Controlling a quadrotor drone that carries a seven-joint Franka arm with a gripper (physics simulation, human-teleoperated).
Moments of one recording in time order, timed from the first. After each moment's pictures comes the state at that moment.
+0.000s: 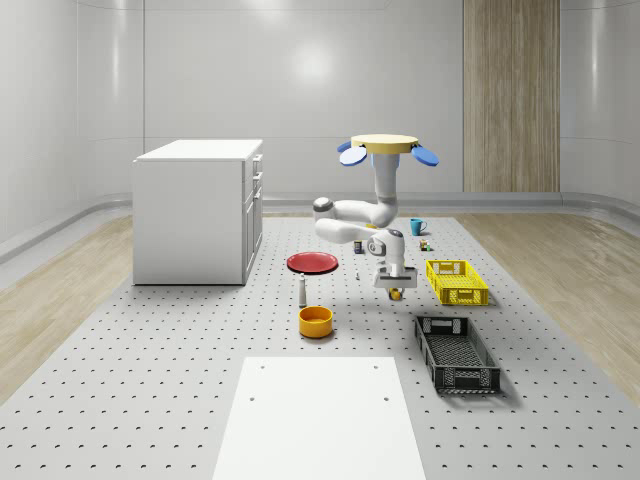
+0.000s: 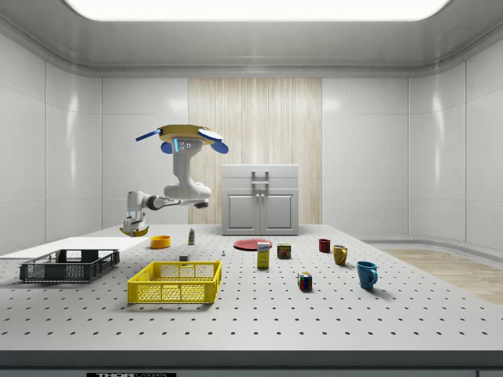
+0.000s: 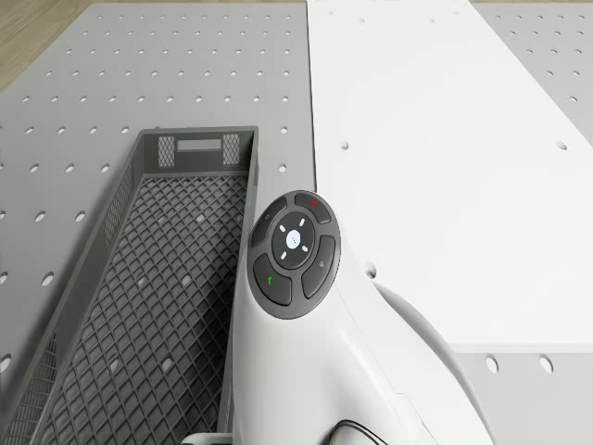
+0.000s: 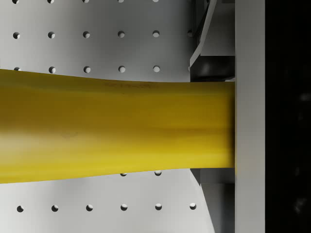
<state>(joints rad) -1.18 -1.52 1.29 -2.86 -1.86 1.60 1.70</state>
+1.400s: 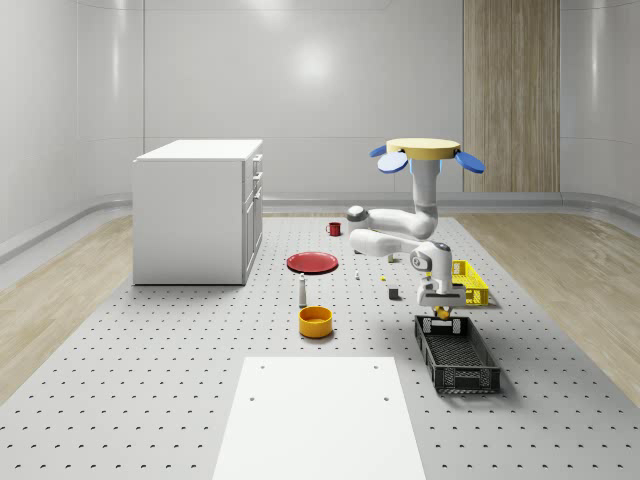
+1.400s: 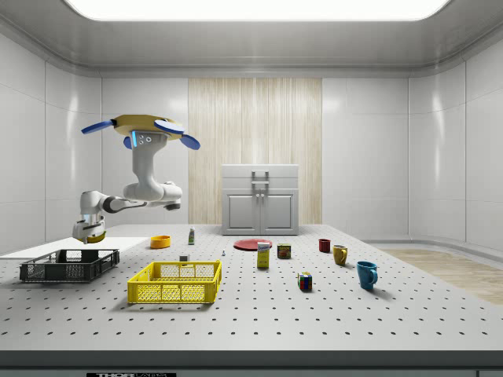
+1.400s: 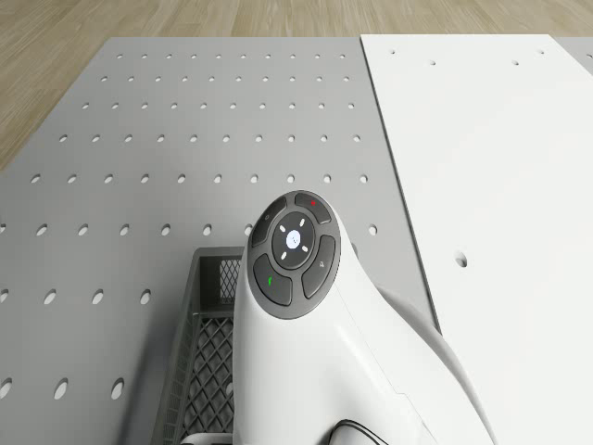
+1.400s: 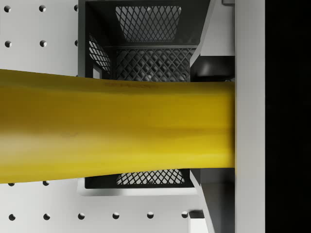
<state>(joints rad) -1.18 -1.53 1.29 -2.86 -1.85 1.60 1.71</state>
